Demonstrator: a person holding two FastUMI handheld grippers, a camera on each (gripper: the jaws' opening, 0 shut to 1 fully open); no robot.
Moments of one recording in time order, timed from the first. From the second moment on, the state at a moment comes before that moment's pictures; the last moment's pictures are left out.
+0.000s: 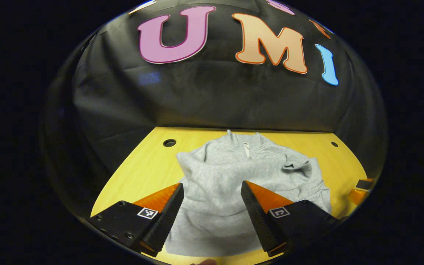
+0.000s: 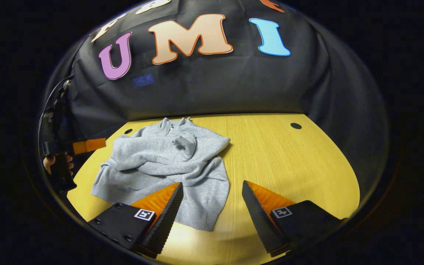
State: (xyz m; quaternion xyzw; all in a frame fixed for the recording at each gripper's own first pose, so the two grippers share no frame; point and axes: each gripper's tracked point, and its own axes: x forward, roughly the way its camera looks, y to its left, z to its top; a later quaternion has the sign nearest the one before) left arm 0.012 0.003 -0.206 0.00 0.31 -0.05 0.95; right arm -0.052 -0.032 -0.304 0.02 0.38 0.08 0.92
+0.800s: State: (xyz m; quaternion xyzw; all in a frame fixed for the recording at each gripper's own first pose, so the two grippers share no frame) left arm -0.082 0.051 -0.303 -0.03 0.41 -0.02 0.91; right arm -0.081 -0.001 -0.362 -0.01 0.45 0.09 0.89
